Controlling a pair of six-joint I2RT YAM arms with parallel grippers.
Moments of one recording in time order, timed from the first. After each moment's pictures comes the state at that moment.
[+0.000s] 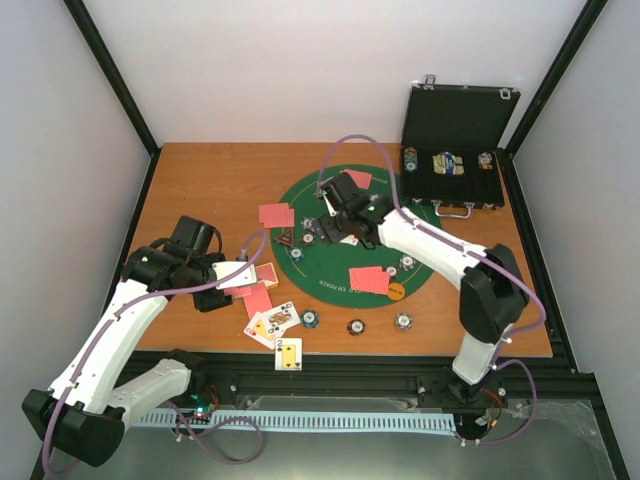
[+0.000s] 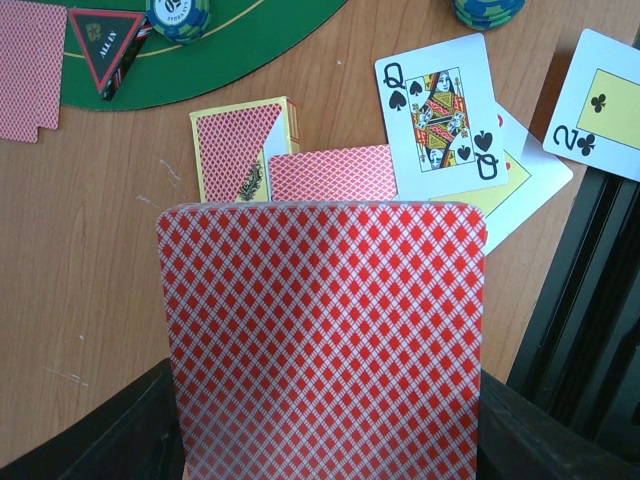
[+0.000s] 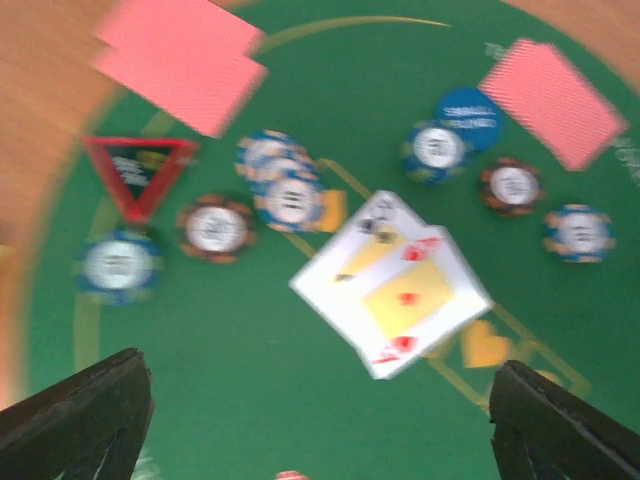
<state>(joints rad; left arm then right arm) -0.35 0.96 1.01 -1.23 0.14 0.95 0.74 1.79 1.46 -0.62 0.27 0.00</state>
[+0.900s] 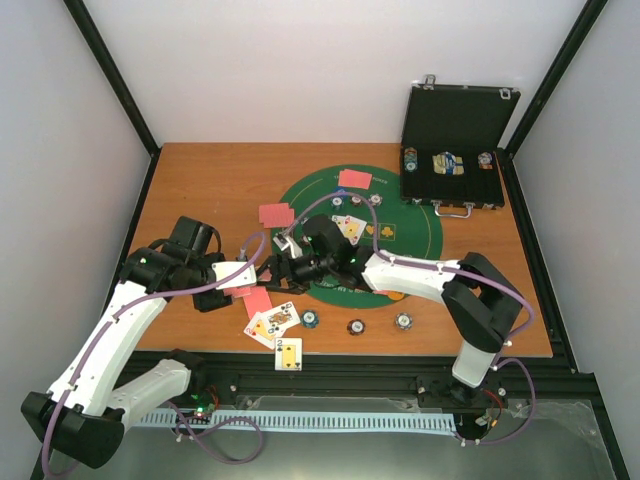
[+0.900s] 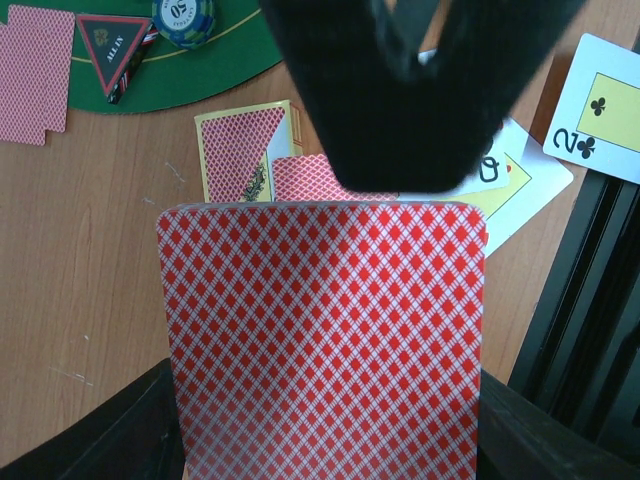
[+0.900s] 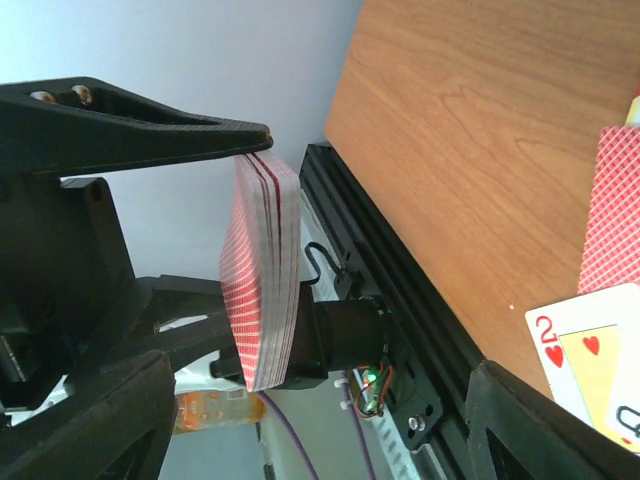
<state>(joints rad) -0.35 0.94 1.01 -1.23 0.14 0.95 0.93 1.72 1.10 0.13 -0.76 0.99</state>
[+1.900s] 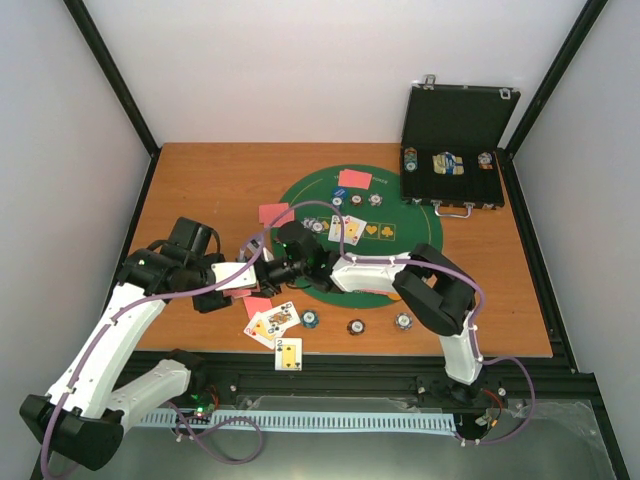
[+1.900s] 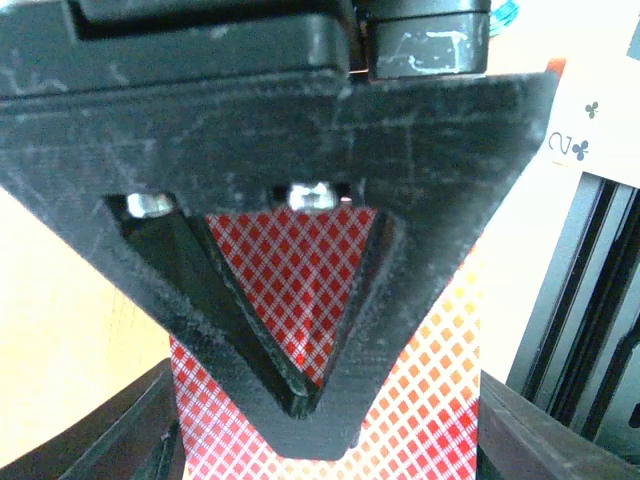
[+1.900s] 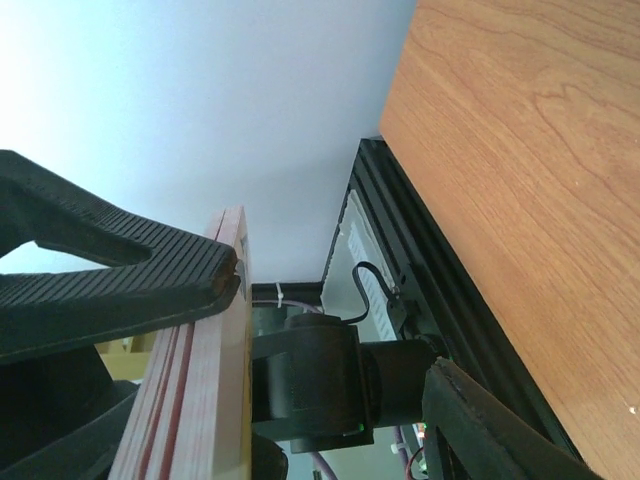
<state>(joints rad) -0.35 0.93 1.01 -1.23 0.14 0.95 0.99 2.00 1.25 0.39 -0.84 1.18</state>
